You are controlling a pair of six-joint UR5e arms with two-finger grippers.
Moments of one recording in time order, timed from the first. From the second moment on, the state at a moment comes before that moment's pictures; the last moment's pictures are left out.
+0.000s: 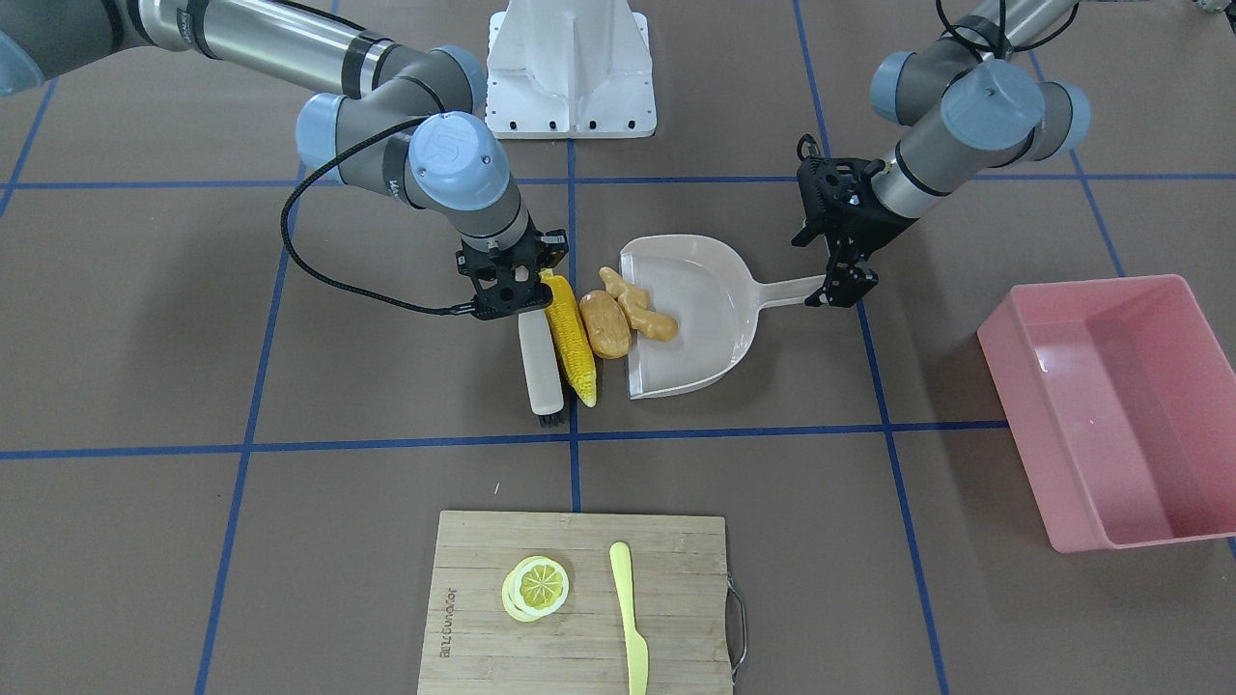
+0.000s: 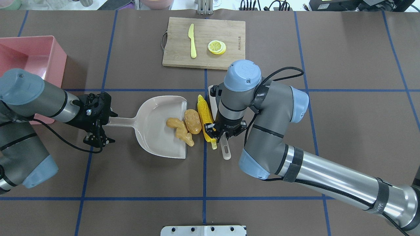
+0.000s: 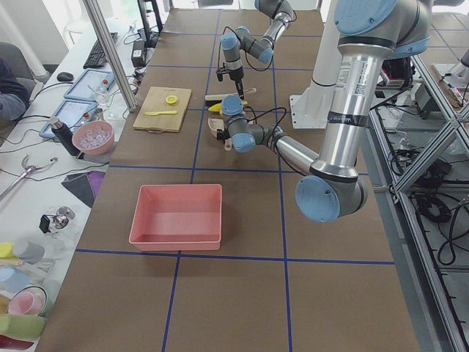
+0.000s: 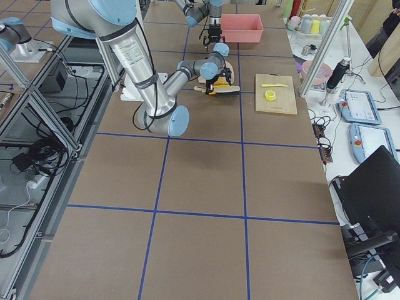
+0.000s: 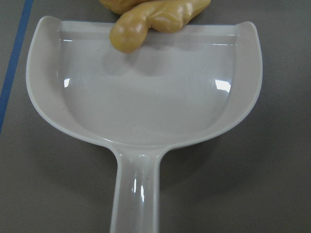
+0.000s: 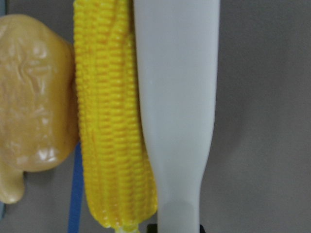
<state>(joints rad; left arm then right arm) -0.71 -1.76 -1.77 -2.18 -2.17 0.33 0.54 -0.85 1.52 -1.51 2.17 1.05</state>
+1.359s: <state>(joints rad) -0.71 -1.76 -1.78 -2.18 -2.18 0.33 0.41 -0.79 1.46 -1.24 2.16 1.37</state>
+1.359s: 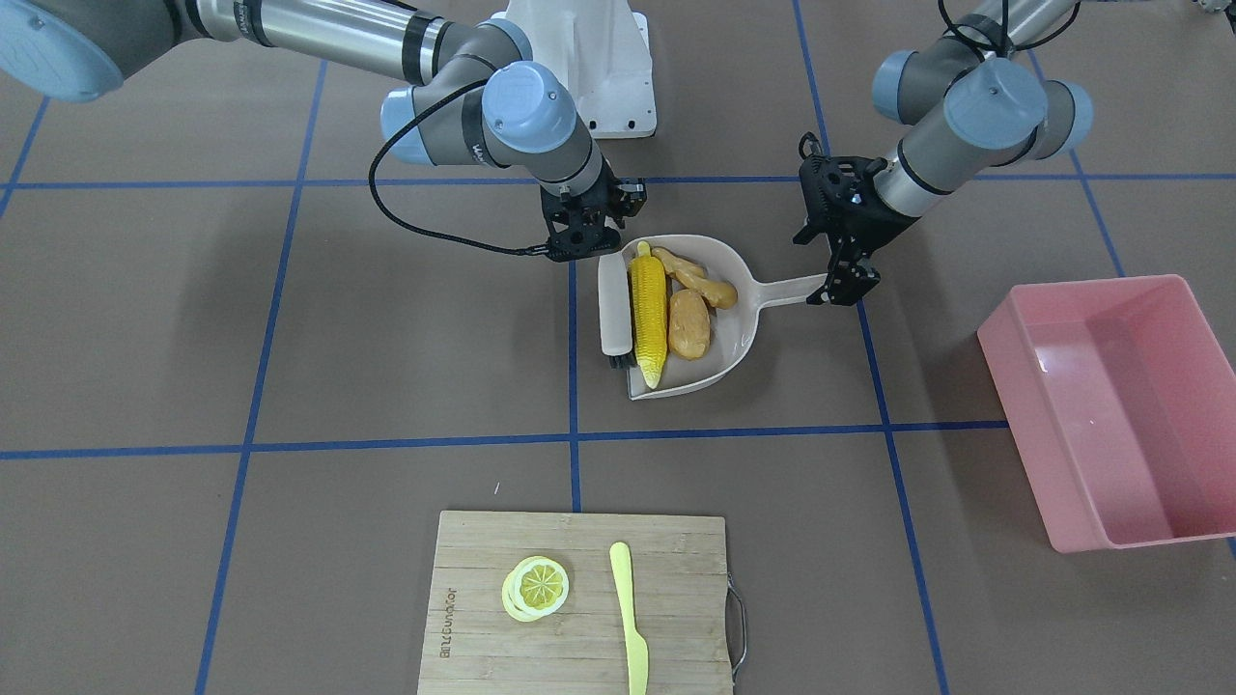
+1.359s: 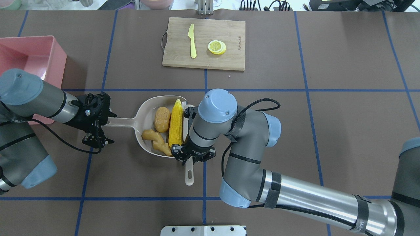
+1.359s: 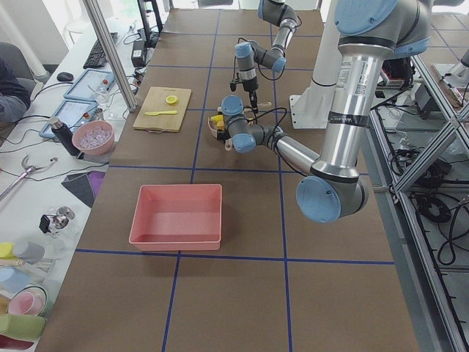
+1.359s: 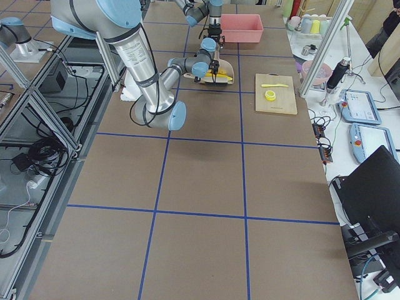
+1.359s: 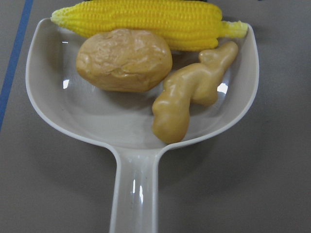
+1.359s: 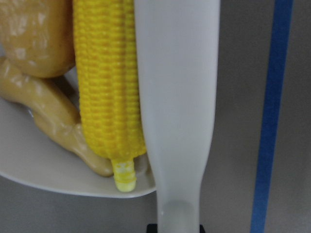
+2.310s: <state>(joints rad) -0.71 -1.75 -1.78 -2.18 -2.18 0.33 0.42 -0.75 1.43 -1.09 2.12 1.48</state>
